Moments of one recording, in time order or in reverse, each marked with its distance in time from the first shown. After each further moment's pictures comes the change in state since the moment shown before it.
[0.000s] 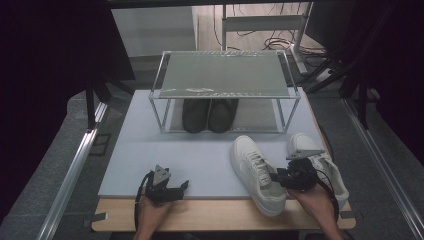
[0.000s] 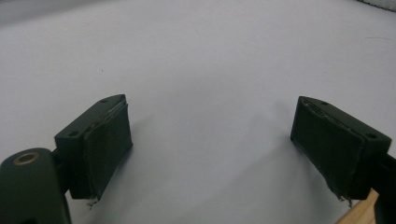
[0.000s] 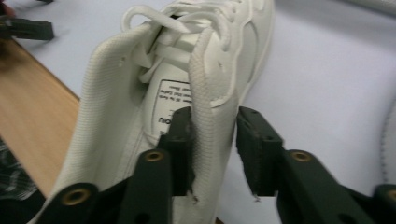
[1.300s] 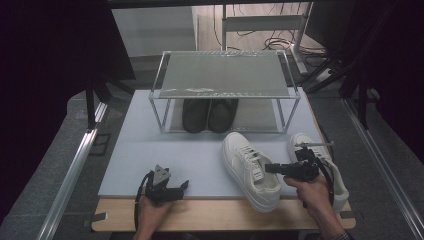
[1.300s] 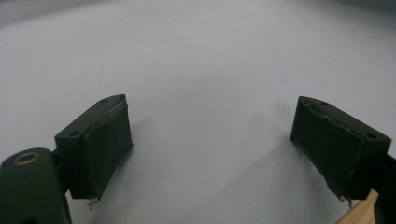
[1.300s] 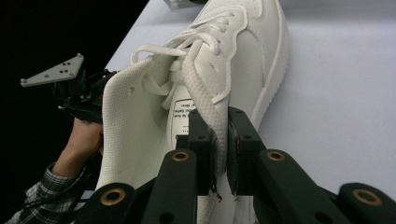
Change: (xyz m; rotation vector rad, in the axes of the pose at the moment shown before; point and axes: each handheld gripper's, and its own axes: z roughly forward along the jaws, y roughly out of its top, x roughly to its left) left arm 0.000 0.000 0.000 0.000 0.000 -0.002; right arm -0.017 0.013 -0.001 -0.120 0.318 0.336
